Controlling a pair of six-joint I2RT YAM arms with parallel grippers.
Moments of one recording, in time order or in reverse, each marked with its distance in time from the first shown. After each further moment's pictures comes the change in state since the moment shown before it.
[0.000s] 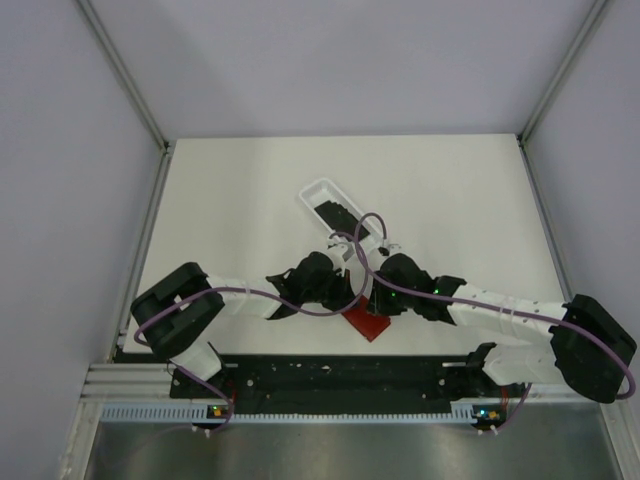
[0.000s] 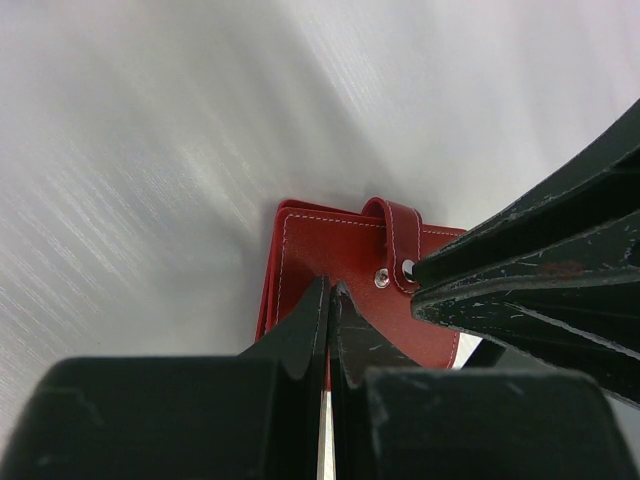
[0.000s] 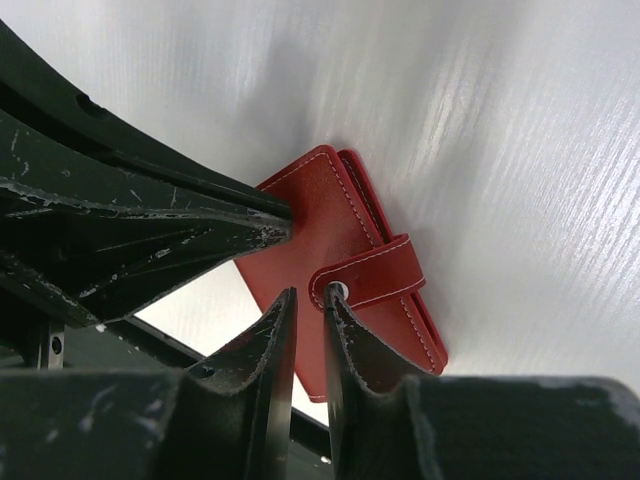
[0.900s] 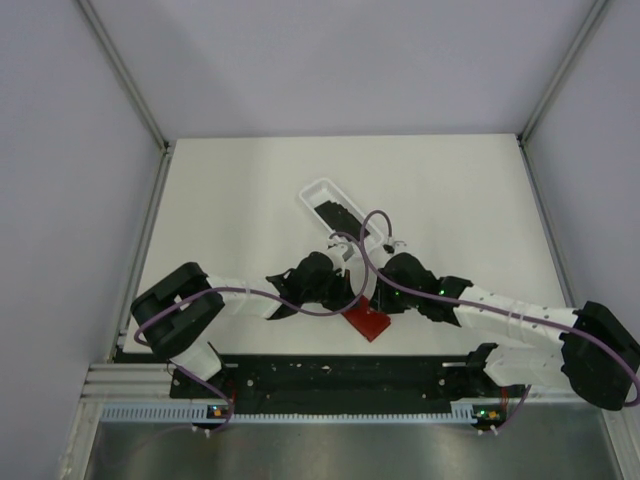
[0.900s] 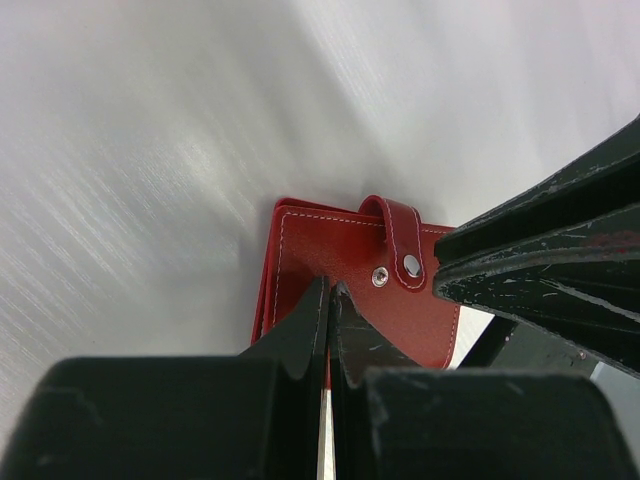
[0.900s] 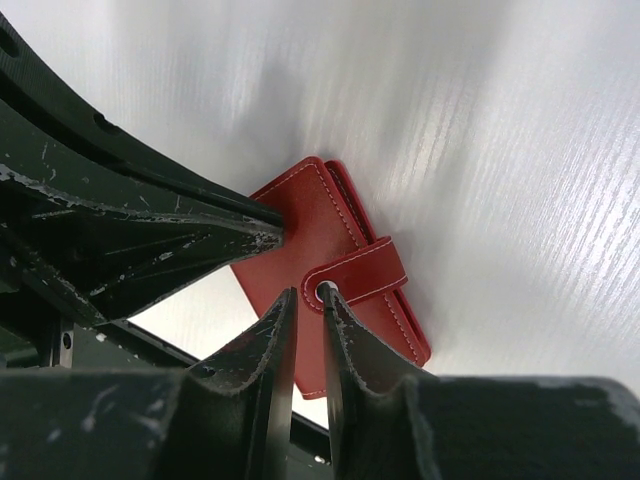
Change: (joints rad) left arm 0.000 0.000 0.000 0.000 0.005 -0.007; right arm -0.005 -0.056 0.000 -0.032 0.045 -0.006
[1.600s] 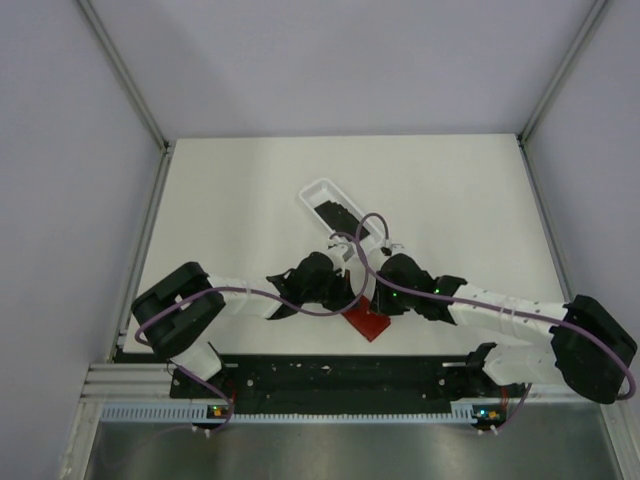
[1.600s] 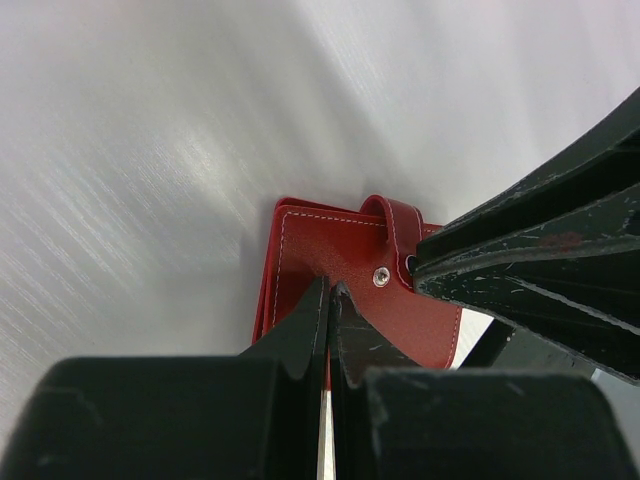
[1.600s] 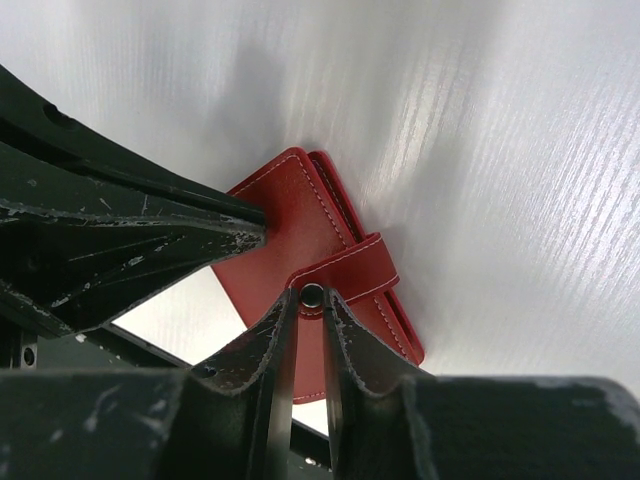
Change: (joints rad) left arm 0.000 0.005 0.000 0.002 0.002 0.000; right arm -0.002 0.048 0.000 0.001 -0.011 0.000
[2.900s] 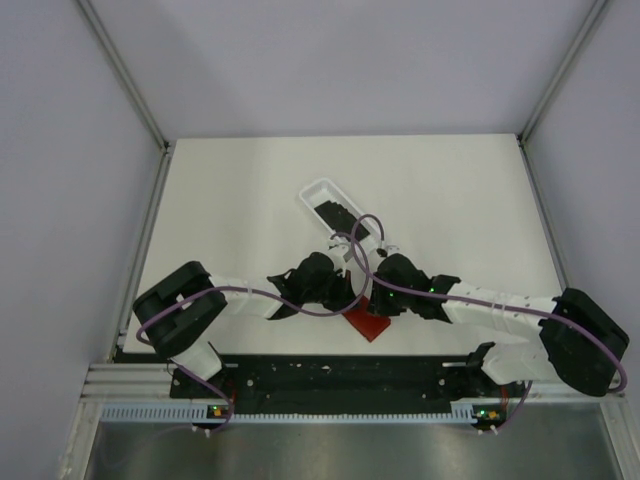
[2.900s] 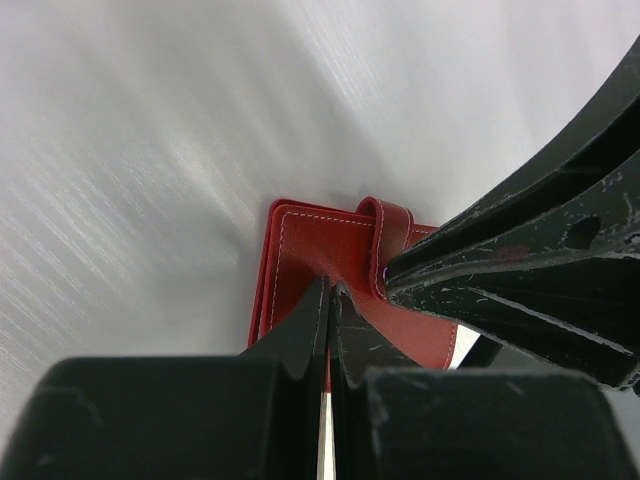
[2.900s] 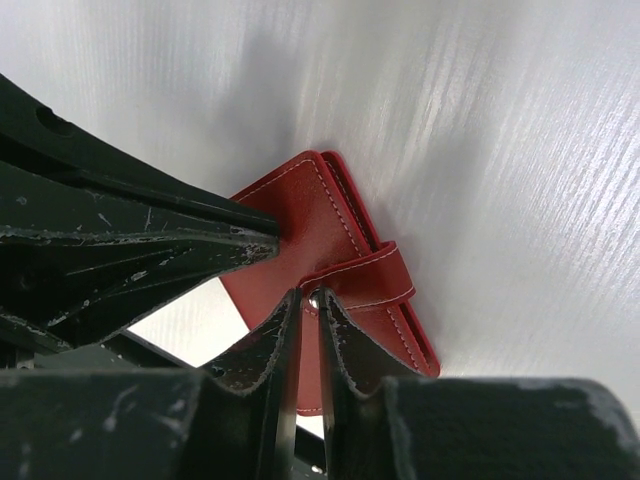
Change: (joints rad) left arm -0.002 0.009 0.000 0.013 0.010 0.000; right arm 0.000 0.058 0.000 0.045 -0.042 0.002
